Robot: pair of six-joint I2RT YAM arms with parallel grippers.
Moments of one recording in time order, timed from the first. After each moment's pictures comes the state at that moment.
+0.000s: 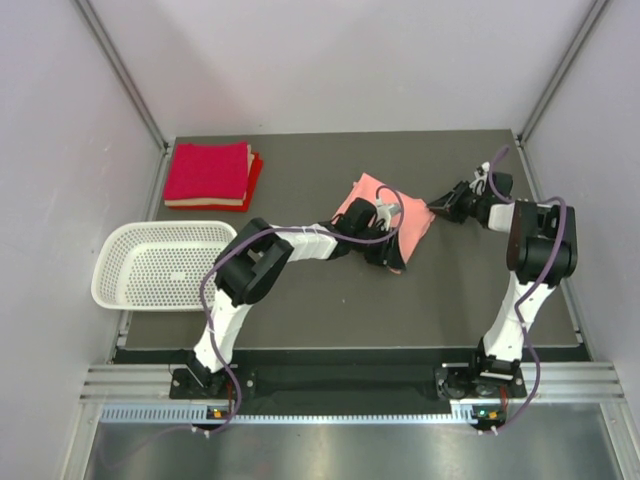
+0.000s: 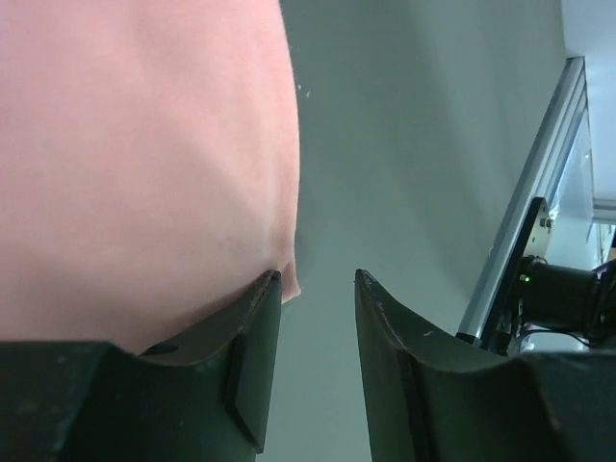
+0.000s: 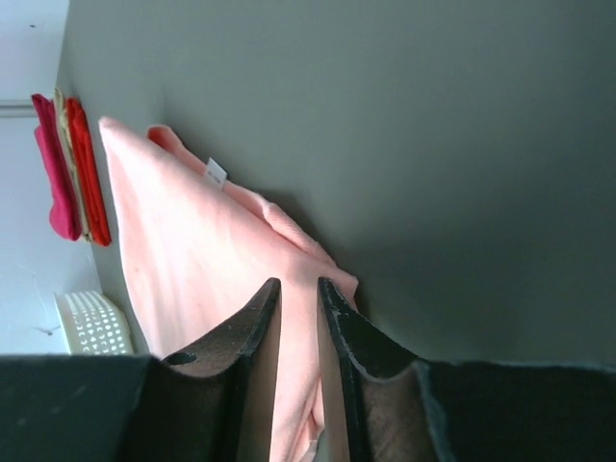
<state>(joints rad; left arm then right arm) -0.79 2.20 1.42 0.10 0.59 -0.57 -0.16 2.03 1.10 0.22 -0.66 0.67</state>
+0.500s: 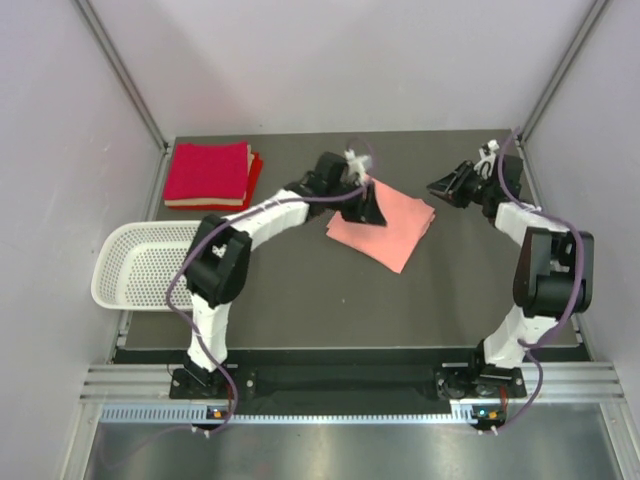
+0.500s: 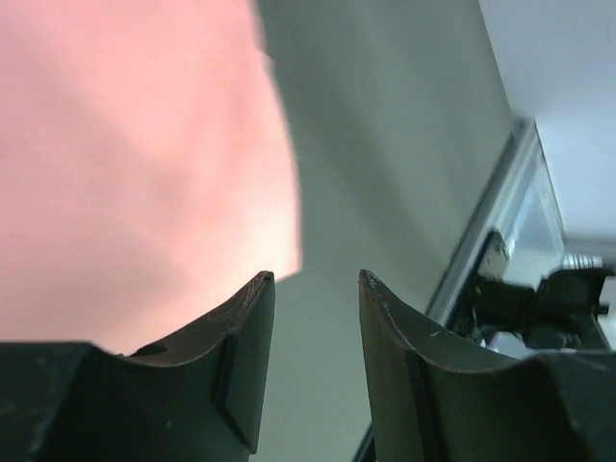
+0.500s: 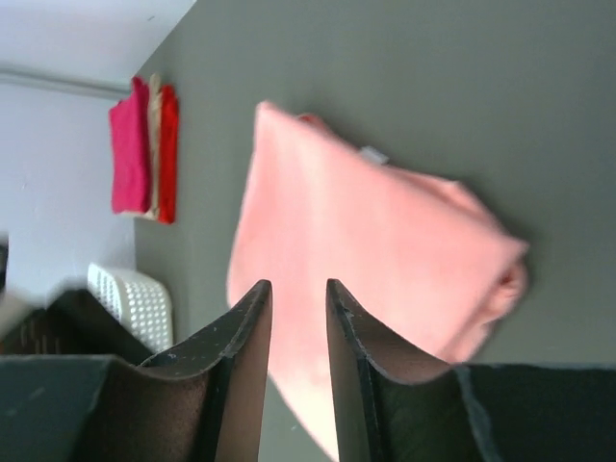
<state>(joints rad) -0.68 2.06 1.57 -0.16 0.61 -0.50 -0.13 1.77 1.07 0.14 -0.68 0.67</state>
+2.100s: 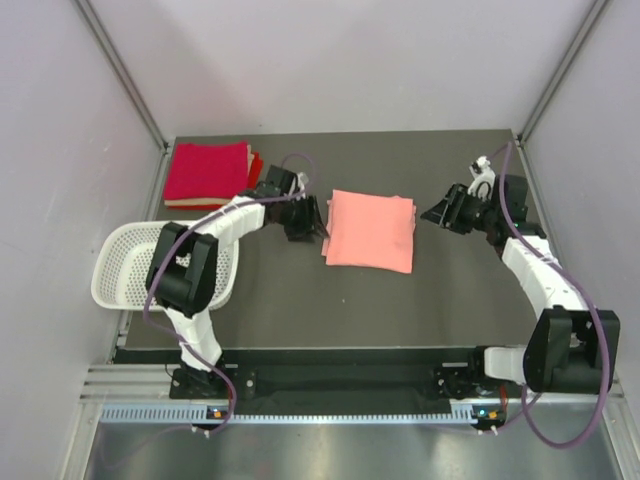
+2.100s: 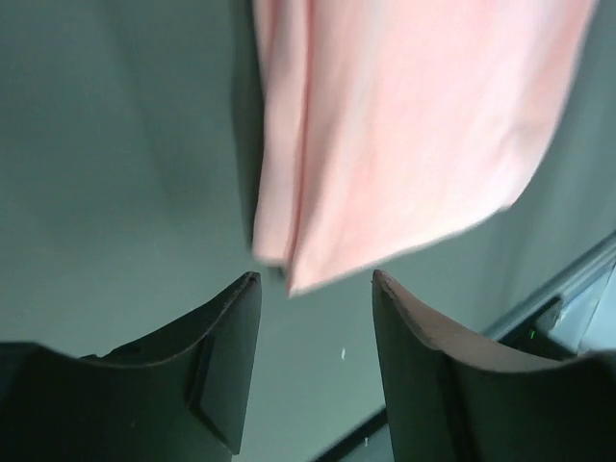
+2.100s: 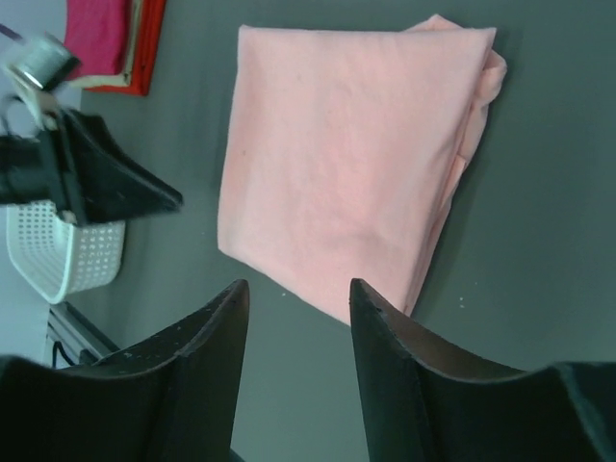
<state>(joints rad) -0.41 1.83 1.22 -0.39 0.42 -0.57 -0.04 1.26 0.87 -0.21 -0.63 0.40</state>
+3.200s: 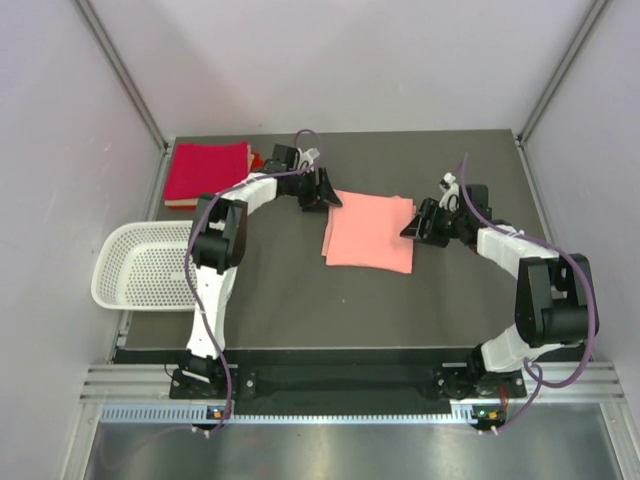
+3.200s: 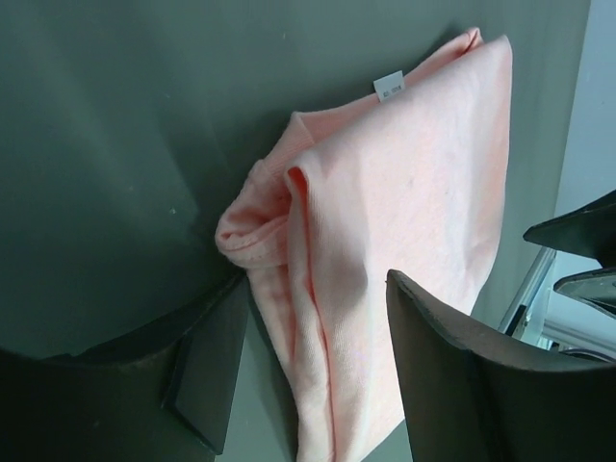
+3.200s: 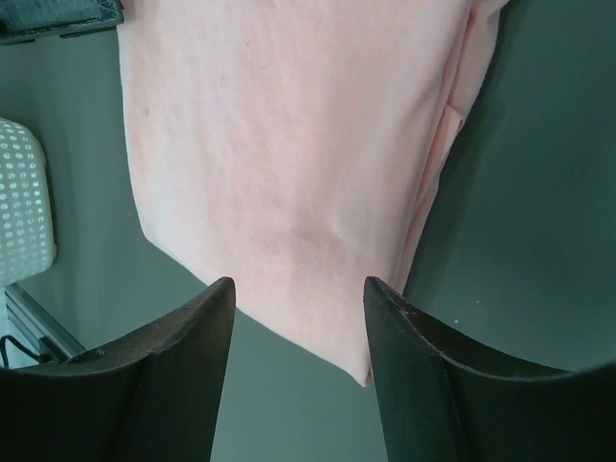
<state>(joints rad) -0.30 2.36 1.79 -0.31 0.73 -0.46 0.09 1.54 0.84 -0.09 -0.54 0.40</state>
